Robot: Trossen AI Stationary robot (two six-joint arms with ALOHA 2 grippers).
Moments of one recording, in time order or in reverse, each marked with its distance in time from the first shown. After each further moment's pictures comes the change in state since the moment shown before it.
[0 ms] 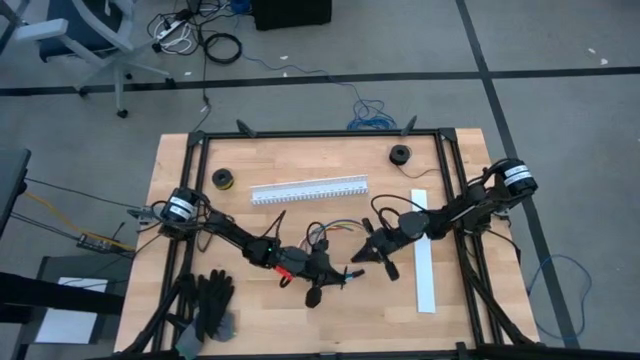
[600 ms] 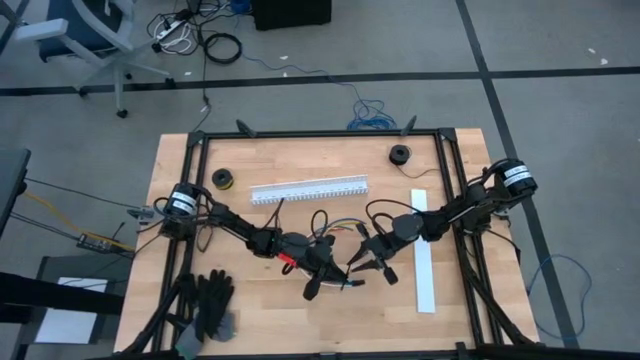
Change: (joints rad) left arm 0.089 0.001 -0.001 0.071 0.222 0.020; right arm 0.021 0.001 0.074 -0.112 -0.054 -0.097
